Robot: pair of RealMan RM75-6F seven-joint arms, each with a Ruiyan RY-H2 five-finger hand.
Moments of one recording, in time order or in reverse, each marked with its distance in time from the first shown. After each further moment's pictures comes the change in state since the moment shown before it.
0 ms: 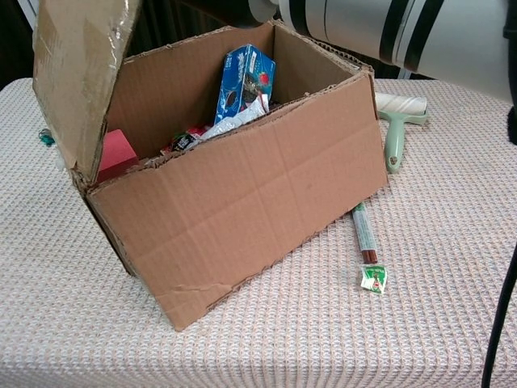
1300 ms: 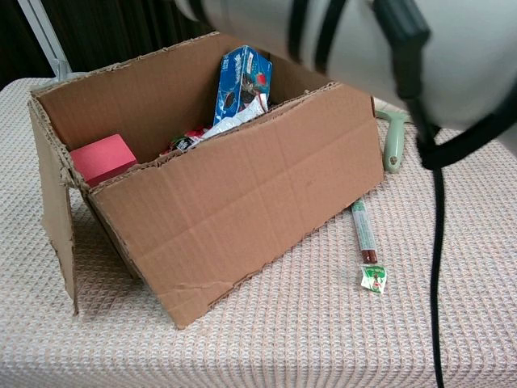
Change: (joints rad) left arm 0.025 -0.028 -0.016 0.064 -0.011 0.011 -0.062; right arm 0.162 -0.052 -0.094 0.069 -0.077 0.169 -0.559
